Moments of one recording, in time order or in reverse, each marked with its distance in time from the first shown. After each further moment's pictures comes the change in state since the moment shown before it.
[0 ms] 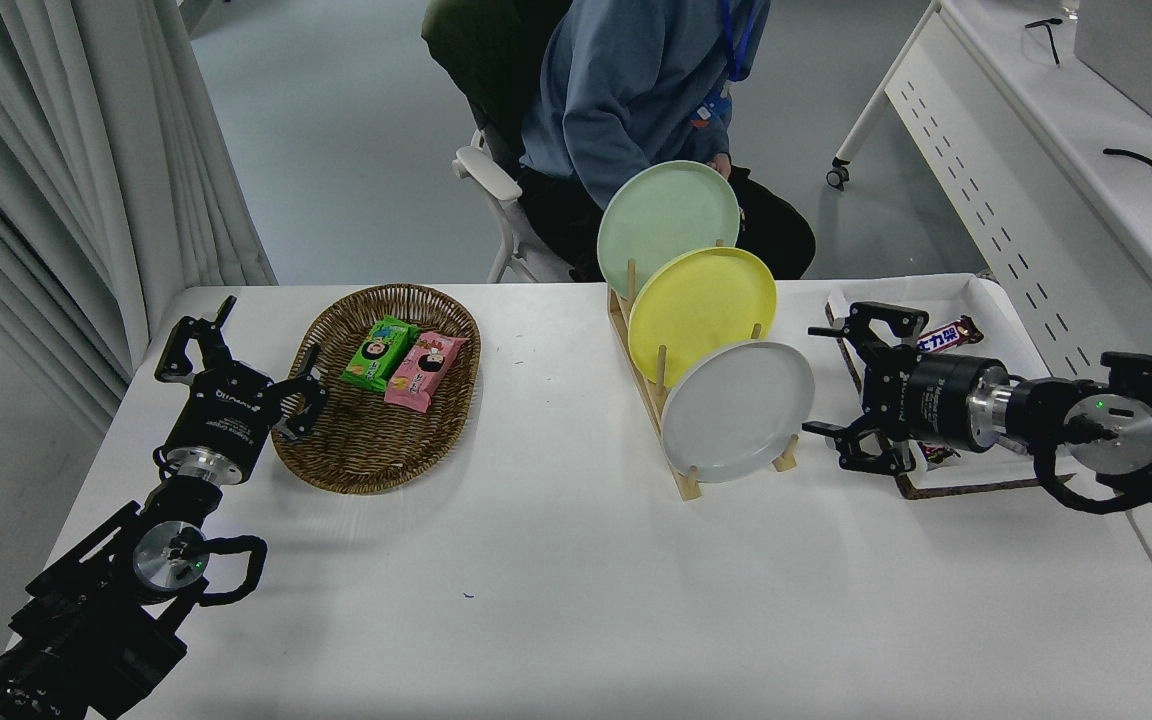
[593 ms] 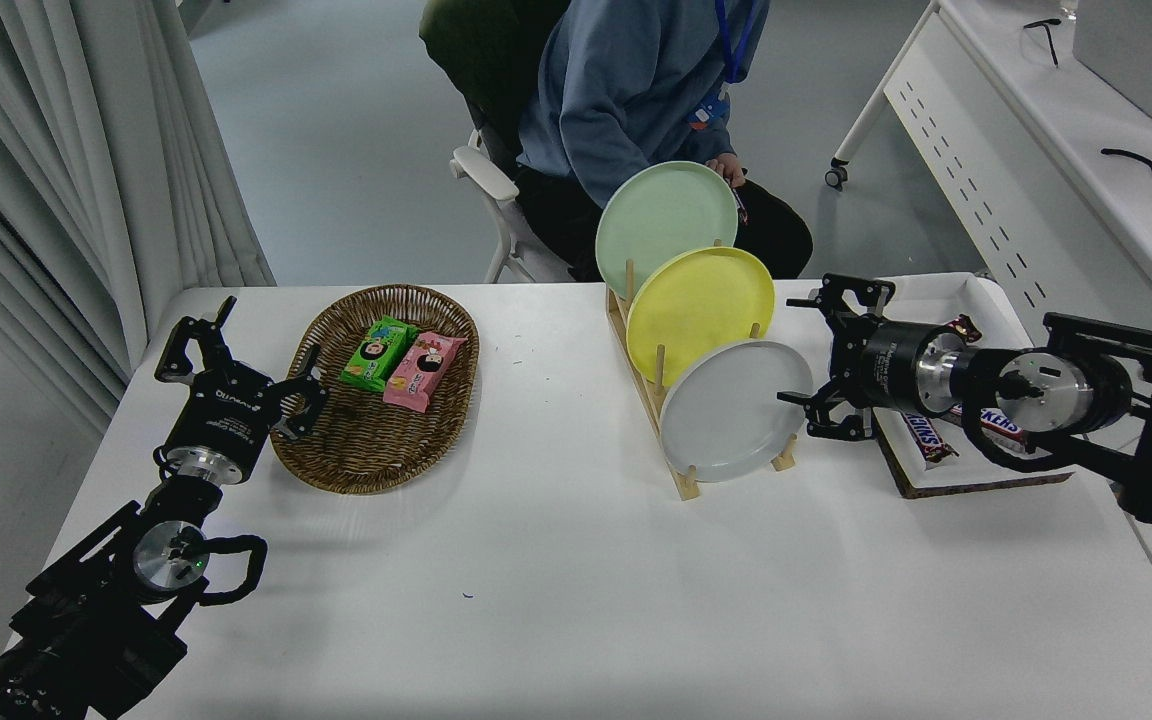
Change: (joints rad) left arm 0.000 0.000 0.000 0.000 0.000 0.000 0.000; right arm -0.017 0.143 0.107 -0.109 -0.035 -0.185 -0.047
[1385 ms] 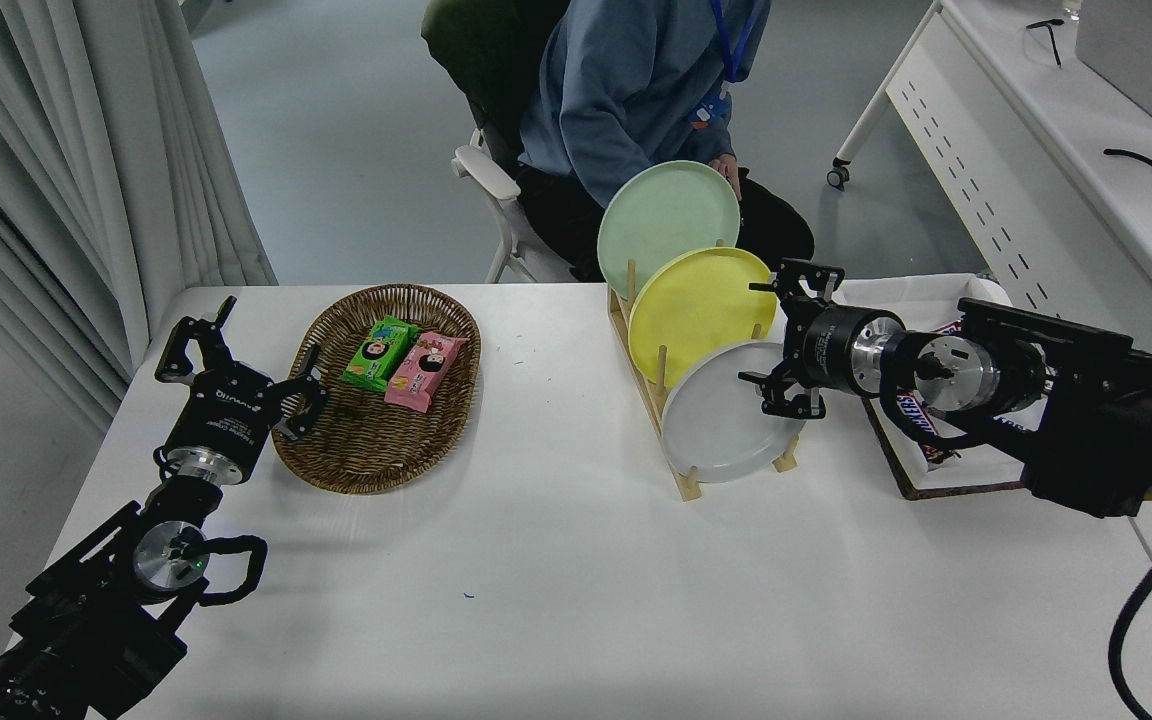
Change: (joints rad) left arm 0.000 0.000 0.000 0.000 0.000 0.000 0.000; right arm -0.006 0.147 0.044 -0.154 0.003 -0.061 -0.004
